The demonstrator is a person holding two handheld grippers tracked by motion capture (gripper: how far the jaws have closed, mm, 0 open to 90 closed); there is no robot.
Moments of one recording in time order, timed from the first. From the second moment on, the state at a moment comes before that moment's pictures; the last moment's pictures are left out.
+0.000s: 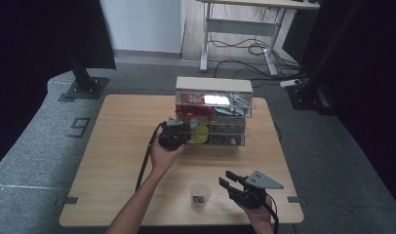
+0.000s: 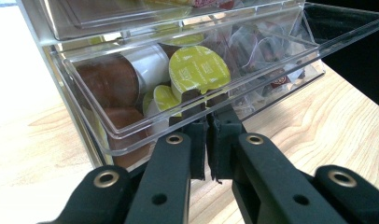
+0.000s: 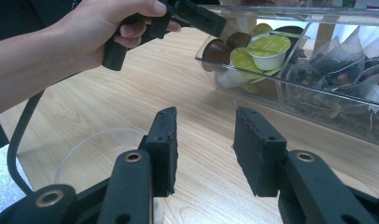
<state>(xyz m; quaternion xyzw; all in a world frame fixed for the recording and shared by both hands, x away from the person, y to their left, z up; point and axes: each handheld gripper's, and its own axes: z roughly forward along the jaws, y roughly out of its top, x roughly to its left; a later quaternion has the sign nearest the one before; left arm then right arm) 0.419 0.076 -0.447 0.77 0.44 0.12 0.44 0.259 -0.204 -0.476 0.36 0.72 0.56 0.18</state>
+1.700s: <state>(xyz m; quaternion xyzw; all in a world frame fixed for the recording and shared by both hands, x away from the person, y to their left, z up) 0.413 0.087 -0.484 0.78 0.46 0.10 0.41 0.264 -0.206 -0.484 0.37 0.73 0.55 0.17</state>
